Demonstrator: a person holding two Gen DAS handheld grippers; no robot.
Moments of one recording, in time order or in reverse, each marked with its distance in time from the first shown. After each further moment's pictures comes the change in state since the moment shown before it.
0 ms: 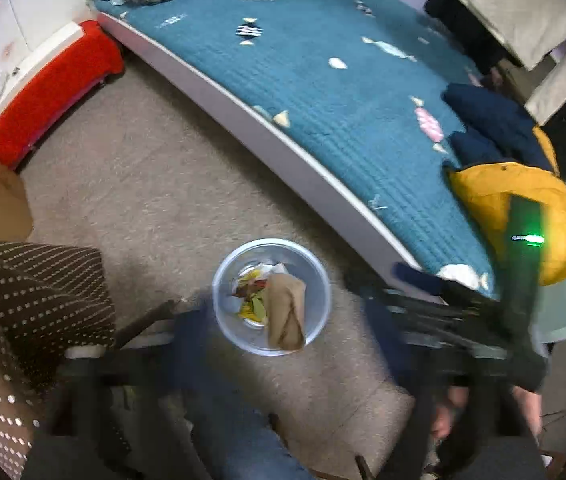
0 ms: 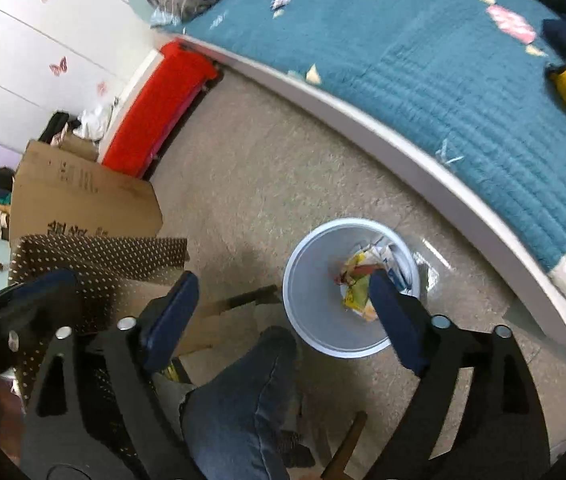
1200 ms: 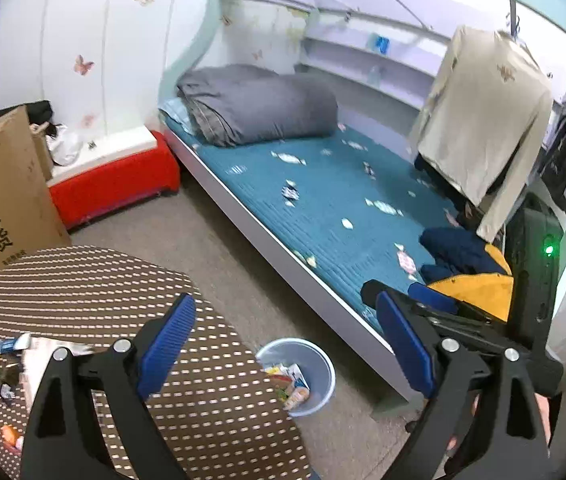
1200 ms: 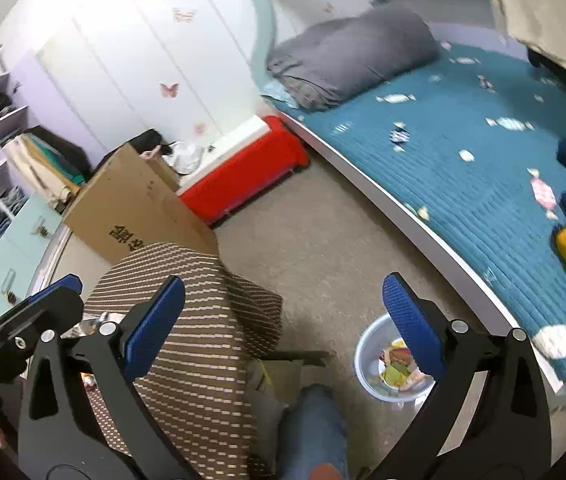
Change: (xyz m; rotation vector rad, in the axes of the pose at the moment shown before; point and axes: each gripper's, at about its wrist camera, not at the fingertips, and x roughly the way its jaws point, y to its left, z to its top) left arm -0.252 0.064 -0.118 -0.106 -0.573 0.010; right arm -0.167 0.201 -0.058 -0.327 -0.333 0.114
